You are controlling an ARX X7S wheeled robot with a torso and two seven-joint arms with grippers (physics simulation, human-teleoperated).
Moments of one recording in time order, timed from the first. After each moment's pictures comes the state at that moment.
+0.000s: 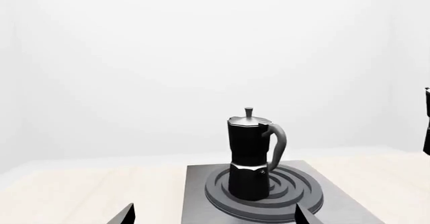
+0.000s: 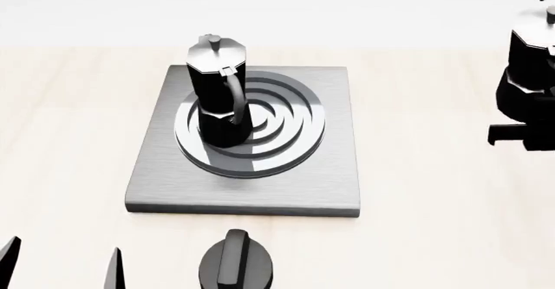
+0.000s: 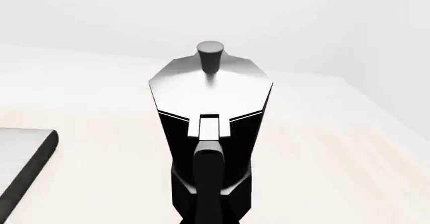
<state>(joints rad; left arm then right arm) 0.08 -0.44 0.43 0.55 -0.20 -0.01 -0.49 1.30 0.54 -1.01 1.31 0.96 -0.04 -0.18</state>
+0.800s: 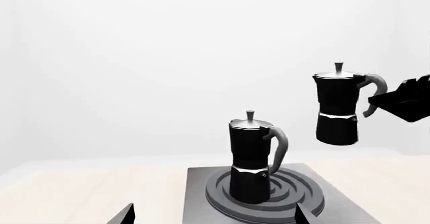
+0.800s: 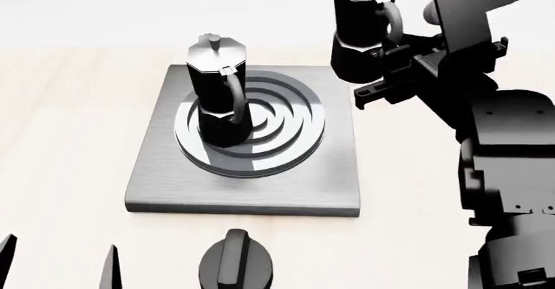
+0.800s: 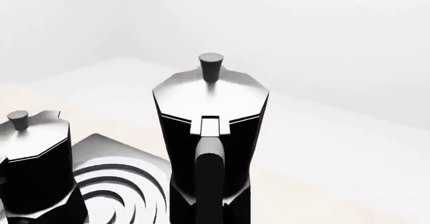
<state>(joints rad) 0.08 -0.45 0.43 0.57 -0.21 -0.01 -0.50 1.40 0.28 -0.55 1.31 0.44 0.03 -0.52</state>
